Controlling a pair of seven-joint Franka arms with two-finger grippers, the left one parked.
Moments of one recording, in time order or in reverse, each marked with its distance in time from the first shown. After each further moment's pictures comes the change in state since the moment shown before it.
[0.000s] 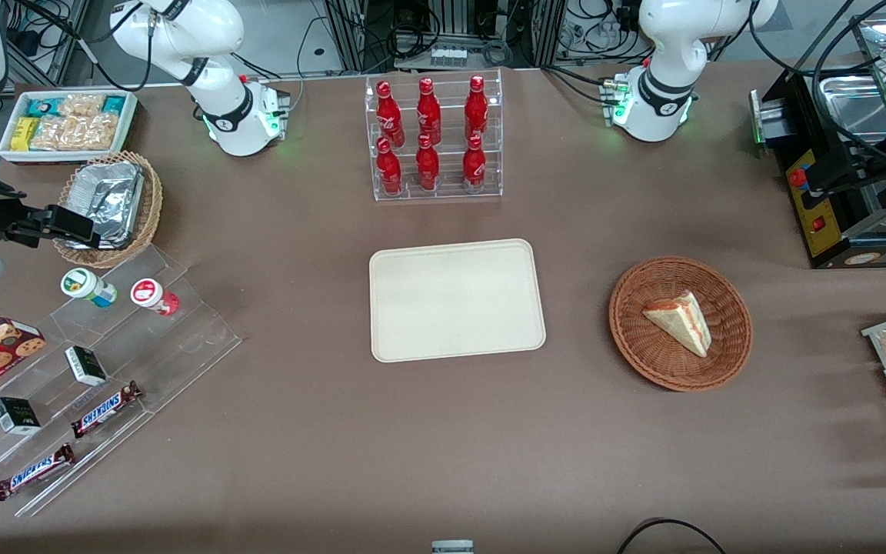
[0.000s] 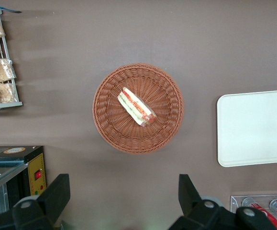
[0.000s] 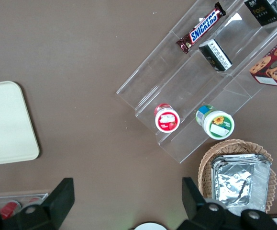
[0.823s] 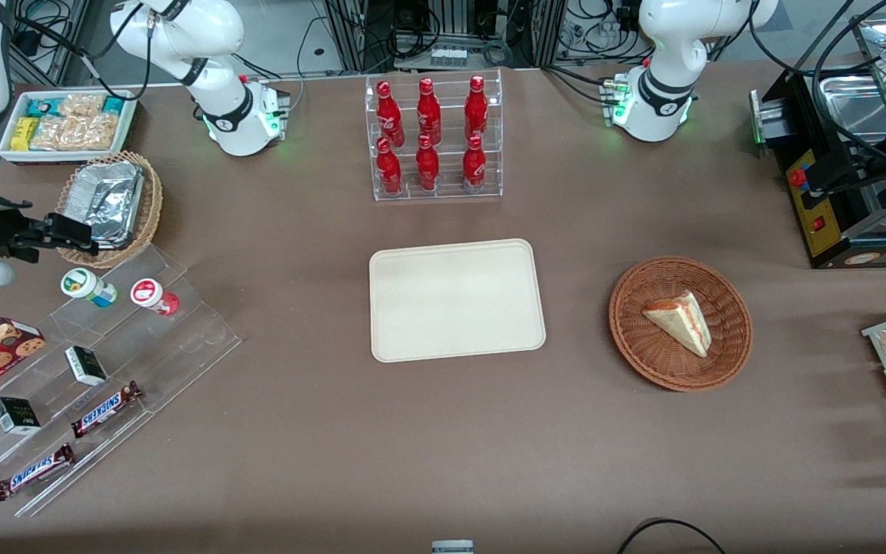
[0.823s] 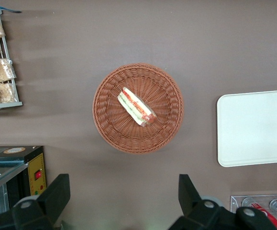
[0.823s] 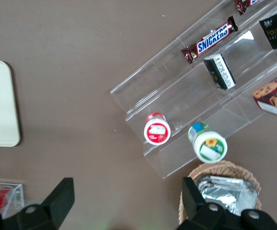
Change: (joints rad) arm -0.042 -0.005 -0.017 -0.121 0.000 0.126 -0.262
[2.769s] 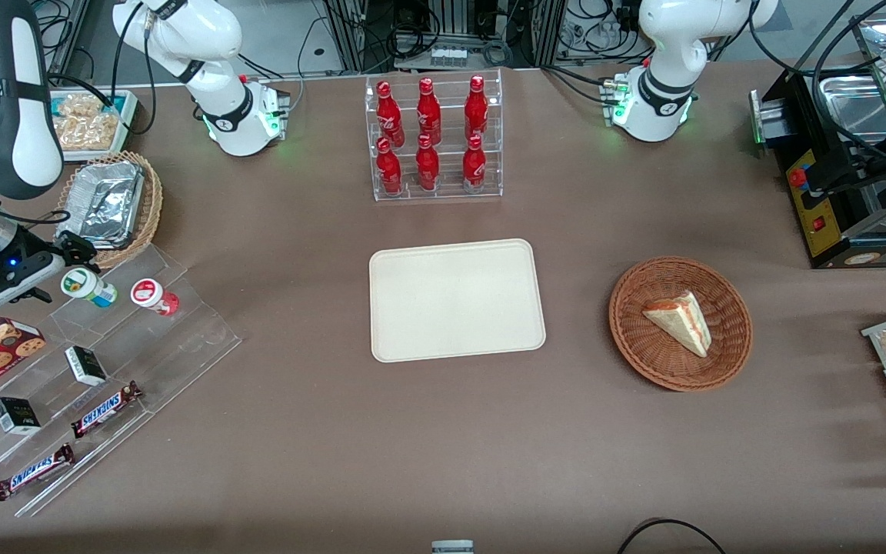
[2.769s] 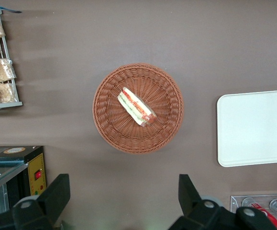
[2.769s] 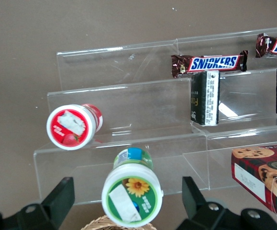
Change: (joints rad) arm -0.196 -0.044 -0.016 -0.490 0.000 0.603 -0.752
